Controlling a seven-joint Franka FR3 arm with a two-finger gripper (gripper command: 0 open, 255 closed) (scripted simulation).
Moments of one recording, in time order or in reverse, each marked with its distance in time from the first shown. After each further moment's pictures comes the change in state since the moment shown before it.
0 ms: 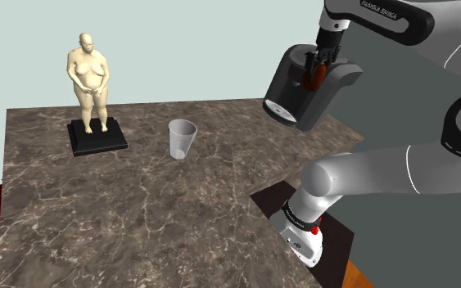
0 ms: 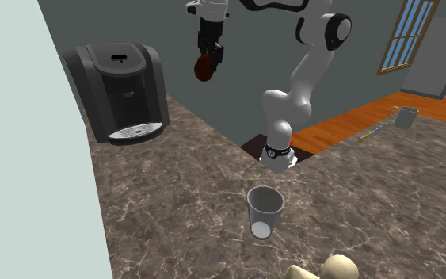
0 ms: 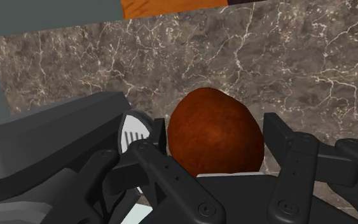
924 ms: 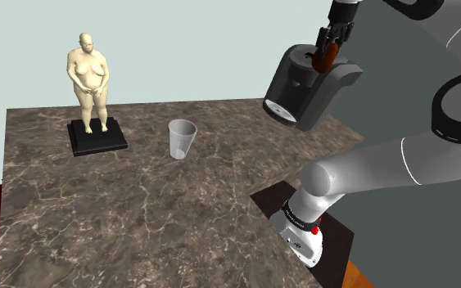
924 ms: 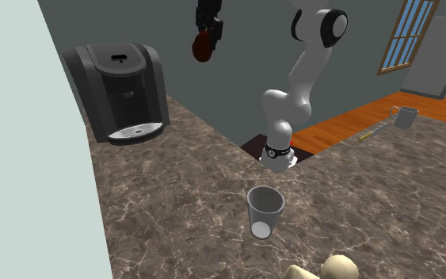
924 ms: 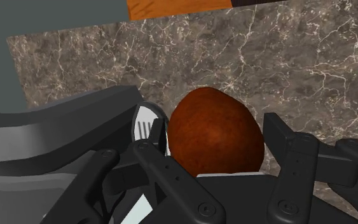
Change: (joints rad) arm -0.007 0.104 0.014 0.269 0.000 -0.156 -0.059
